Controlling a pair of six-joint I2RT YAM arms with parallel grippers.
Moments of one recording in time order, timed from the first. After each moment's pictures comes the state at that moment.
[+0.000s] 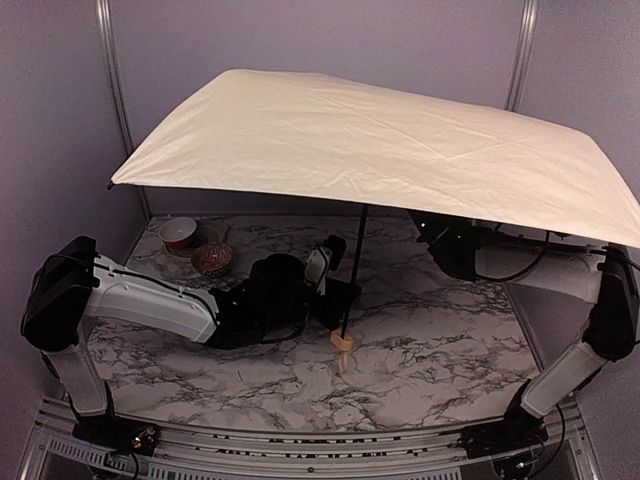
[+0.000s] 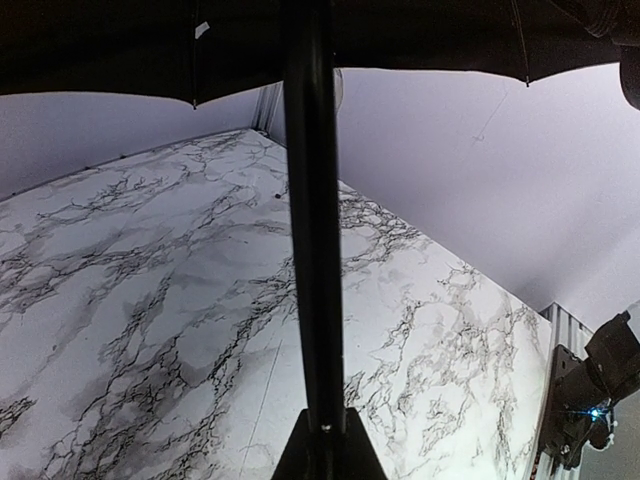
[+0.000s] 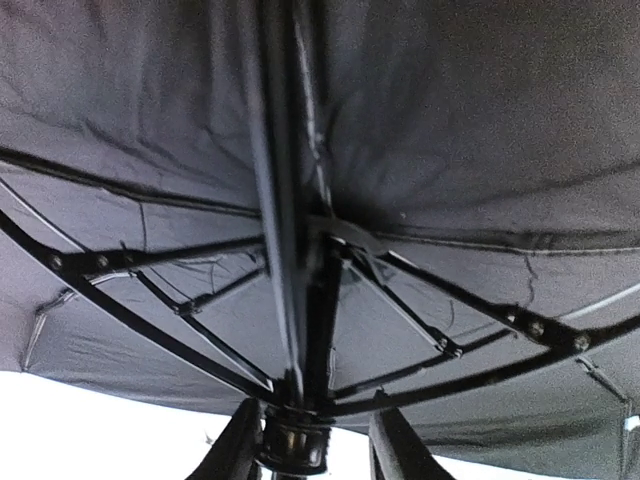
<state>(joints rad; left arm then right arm) -1.13 1.80 1.07 0.50 -0.13 -0.34 0.75 1.52 1.14 0.82 0.27 0.12</state>
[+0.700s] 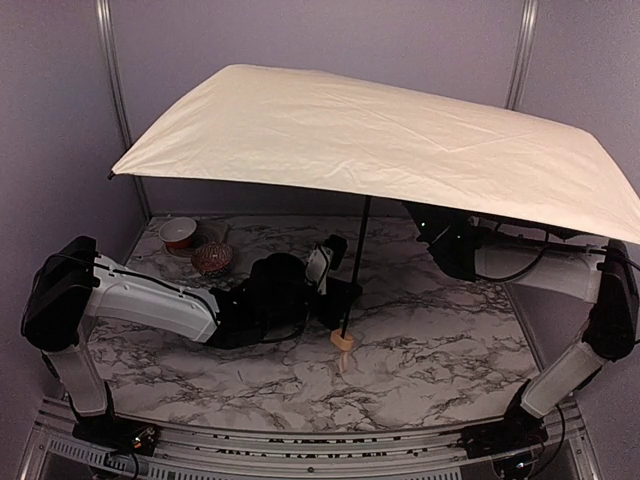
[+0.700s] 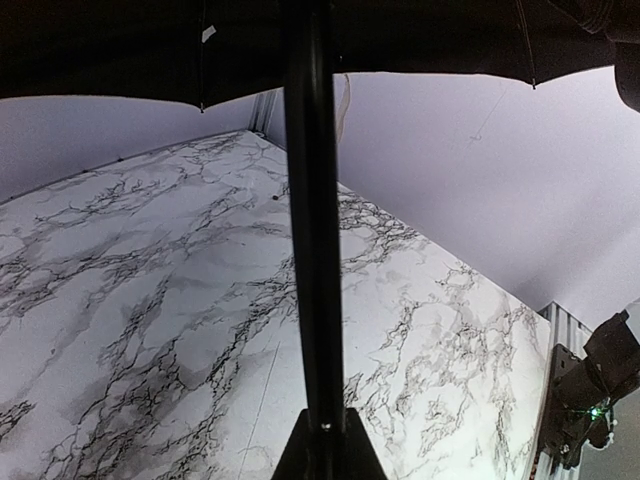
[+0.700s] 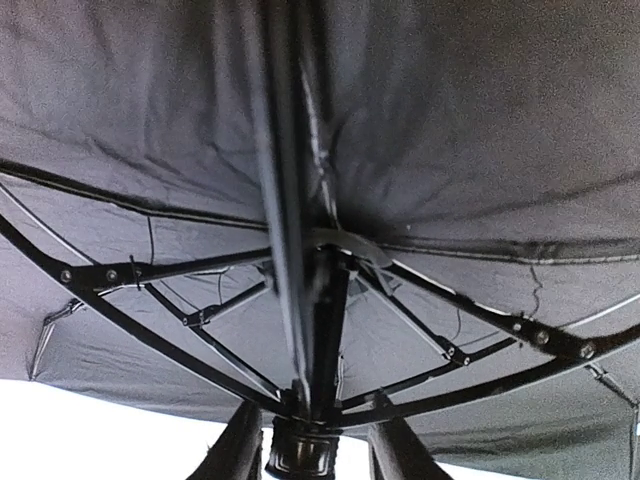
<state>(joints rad) -1.13 1.80 1.07 0.50 -0.13 -0.33 0.75 1.53 1.14 0.85 0.28 0.13</state>
